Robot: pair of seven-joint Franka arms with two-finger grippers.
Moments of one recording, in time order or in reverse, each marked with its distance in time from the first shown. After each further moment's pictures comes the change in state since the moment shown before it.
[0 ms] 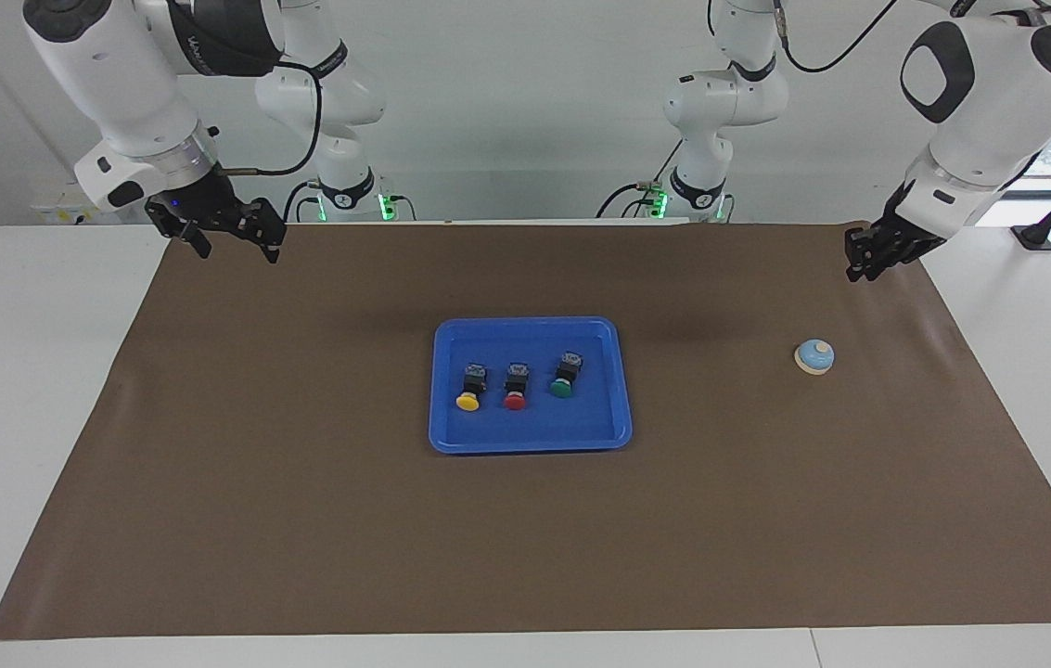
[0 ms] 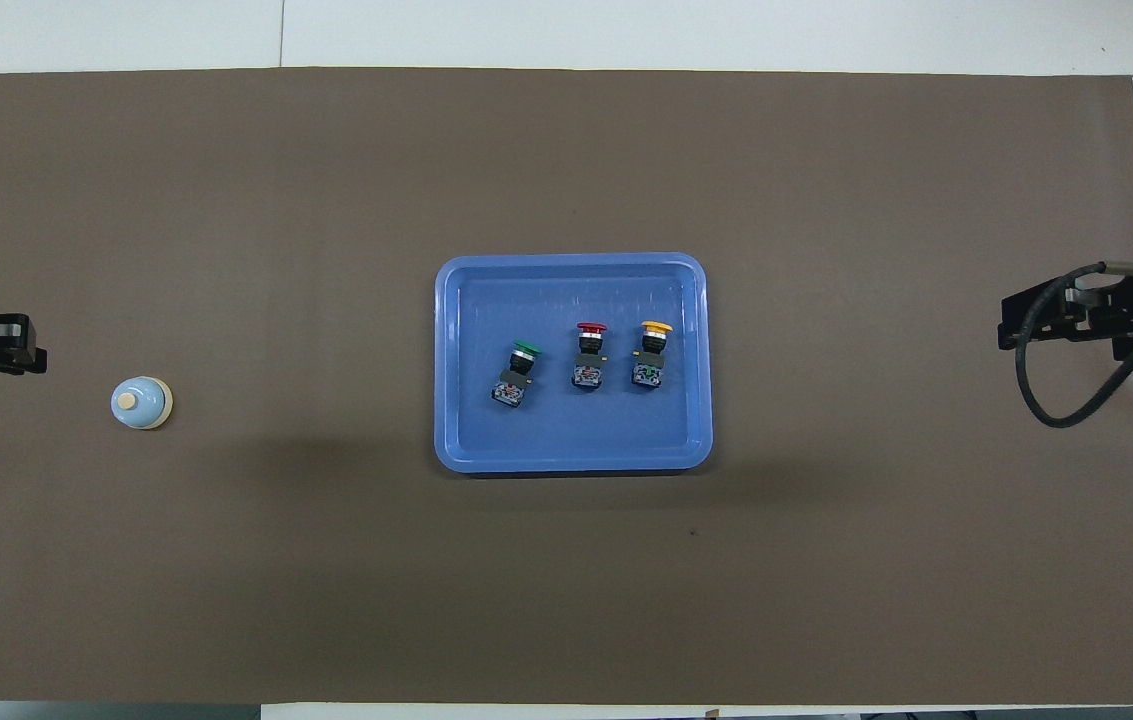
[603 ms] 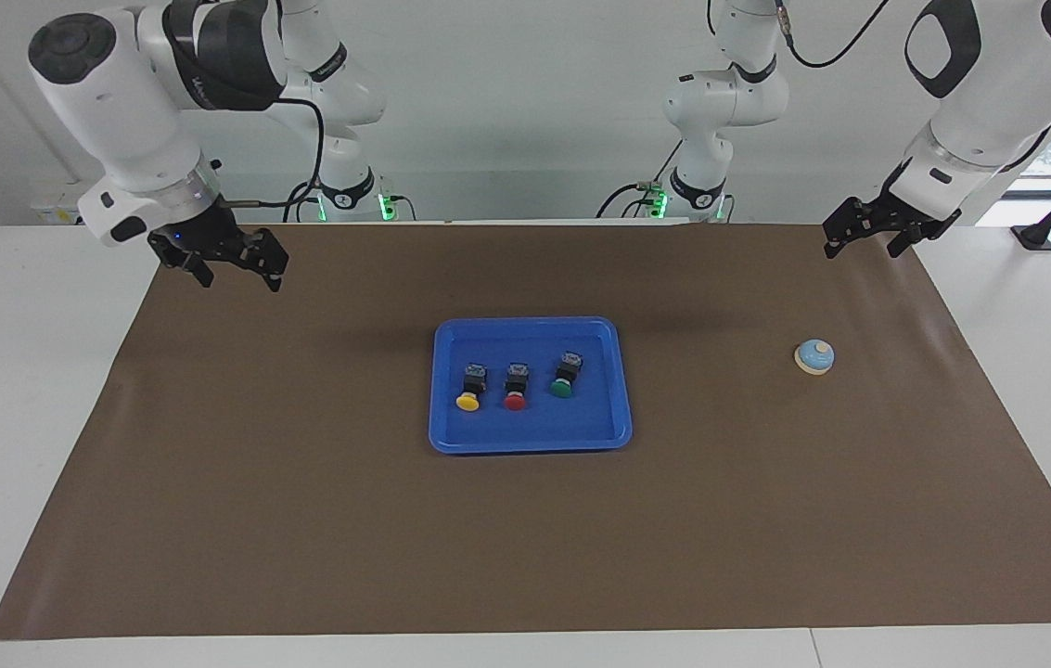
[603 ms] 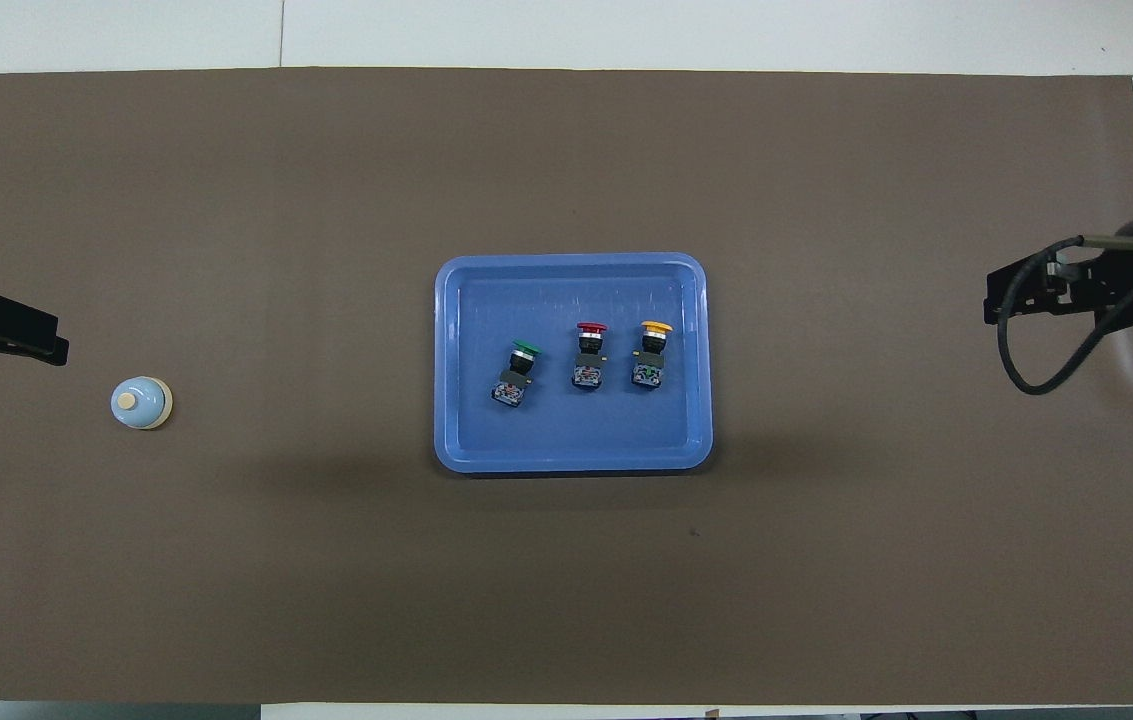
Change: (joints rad) left arm -0.048 0.052 -0.011 0.222 0.000 -0.224 0.007; right arm 0.001 0.032 0.000 0.020 0.000 0.031 -0.004
